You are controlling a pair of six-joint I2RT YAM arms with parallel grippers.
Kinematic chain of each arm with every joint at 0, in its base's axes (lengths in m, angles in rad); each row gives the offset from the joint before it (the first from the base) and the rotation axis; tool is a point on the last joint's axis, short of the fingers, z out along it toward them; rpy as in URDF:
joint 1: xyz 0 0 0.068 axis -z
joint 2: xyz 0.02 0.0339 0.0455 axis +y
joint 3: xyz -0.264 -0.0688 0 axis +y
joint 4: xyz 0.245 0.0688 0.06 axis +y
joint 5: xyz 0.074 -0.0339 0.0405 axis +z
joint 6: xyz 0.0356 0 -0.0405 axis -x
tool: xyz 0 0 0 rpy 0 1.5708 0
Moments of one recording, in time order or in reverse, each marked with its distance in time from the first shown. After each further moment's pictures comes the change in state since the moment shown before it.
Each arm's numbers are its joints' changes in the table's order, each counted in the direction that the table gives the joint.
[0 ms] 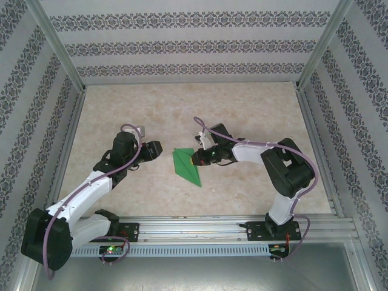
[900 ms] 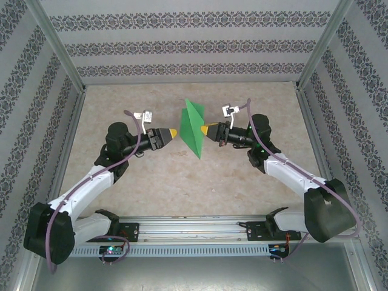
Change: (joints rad) left arm 0.001 0.076 -0.077 -0.494 -0.513 0.202; right arm 0.148 -0.476 0.199 -0.644 0.175 -0.317
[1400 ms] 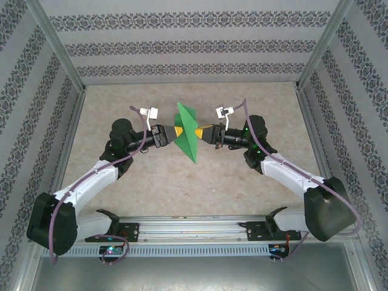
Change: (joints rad) left arm 0.029 0.077 -0.043 -0.096 -0.048 0.020; right arm -0.060 0.016 -0.018 -0.043 0.039 -0.067
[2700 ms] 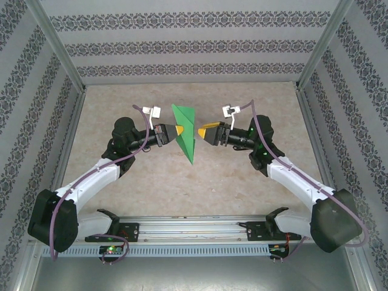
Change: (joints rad) left arm 0.020 0.021 -0.021 -0.003 0.010 -0.005; right arm 0.030 -0.107 0.009 0.163 -0.085 0.023
